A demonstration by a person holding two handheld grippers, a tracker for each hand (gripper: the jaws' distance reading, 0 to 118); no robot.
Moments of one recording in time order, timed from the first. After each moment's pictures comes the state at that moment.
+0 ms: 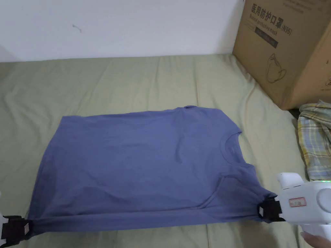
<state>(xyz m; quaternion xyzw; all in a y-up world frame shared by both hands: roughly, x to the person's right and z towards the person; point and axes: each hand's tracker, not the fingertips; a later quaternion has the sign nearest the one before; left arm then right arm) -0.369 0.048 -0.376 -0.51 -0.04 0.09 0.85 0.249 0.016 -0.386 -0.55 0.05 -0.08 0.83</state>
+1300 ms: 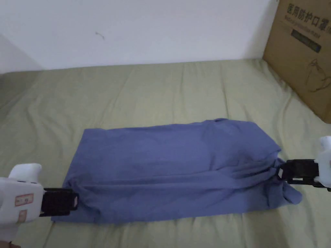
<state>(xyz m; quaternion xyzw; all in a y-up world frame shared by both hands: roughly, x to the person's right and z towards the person) -0.369 0.057 -0.482 -0.49 -0.05 0.00 0.87 0.228 0.079 -0.491 -0.48 0.02 -0.10 0.87</state>
